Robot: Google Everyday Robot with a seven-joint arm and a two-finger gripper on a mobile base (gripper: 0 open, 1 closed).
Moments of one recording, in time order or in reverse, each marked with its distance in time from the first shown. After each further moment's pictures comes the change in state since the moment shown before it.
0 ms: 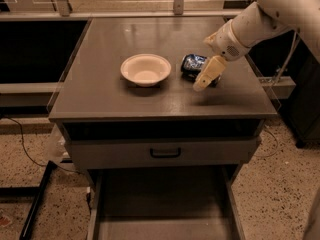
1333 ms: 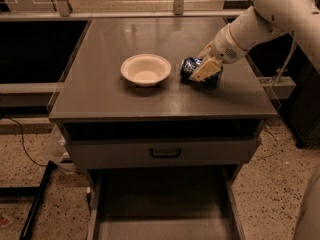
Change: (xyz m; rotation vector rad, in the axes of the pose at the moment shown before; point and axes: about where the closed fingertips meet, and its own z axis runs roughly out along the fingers) arm 0.007 -0.003 0.014 -0.021 0.006 0.029
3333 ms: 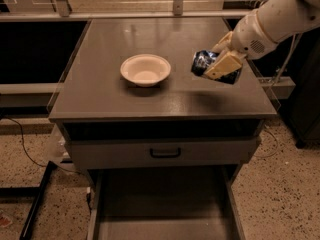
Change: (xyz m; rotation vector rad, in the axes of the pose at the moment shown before) arm -0.018 0.054 -0.077 0.019 -0.021 -0.030
